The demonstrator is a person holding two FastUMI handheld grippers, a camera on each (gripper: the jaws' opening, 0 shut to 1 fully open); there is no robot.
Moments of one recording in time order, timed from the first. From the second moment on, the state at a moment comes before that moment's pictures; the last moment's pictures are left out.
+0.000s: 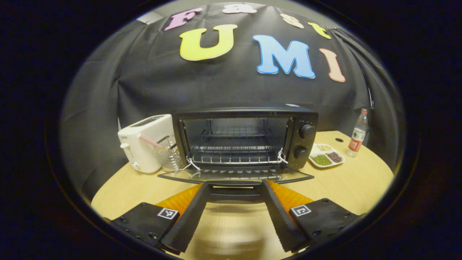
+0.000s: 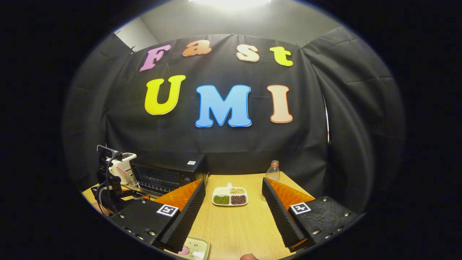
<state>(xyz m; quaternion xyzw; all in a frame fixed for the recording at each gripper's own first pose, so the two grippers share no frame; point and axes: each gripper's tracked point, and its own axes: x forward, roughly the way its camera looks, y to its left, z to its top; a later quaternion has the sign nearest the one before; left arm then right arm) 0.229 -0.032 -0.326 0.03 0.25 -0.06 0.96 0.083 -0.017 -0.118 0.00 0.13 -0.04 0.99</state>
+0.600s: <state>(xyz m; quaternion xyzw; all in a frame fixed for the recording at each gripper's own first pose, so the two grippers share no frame) 0.184 -0.019 -0.228 0.02 0.17 -0.05 0.98 0.060 0.010 -0.170 0.05 0.23 0.03 0.97</state>
